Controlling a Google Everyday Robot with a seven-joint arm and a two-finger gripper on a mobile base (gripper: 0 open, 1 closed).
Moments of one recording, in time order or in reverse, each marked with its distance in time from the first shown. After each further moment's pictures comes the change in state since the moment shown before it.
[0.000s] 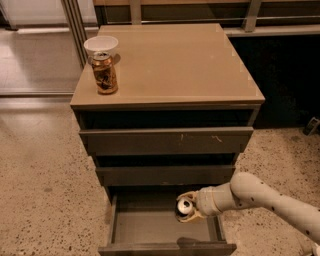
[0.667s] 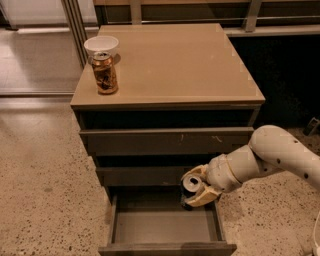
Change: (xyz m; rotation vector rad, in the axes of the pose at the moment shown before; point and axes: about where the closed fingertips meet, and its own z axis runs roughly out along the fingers) arm -0.138 0.002 -0.135 -0.112 0.008 0.092
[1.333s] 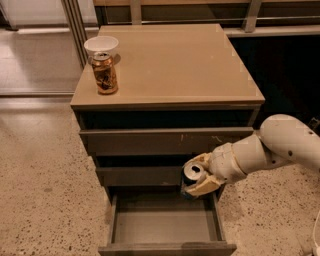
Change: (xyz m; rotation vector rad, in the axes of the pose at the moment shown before) arm -0.036 -0.010 -0.032 0.079 -0.018 0.029
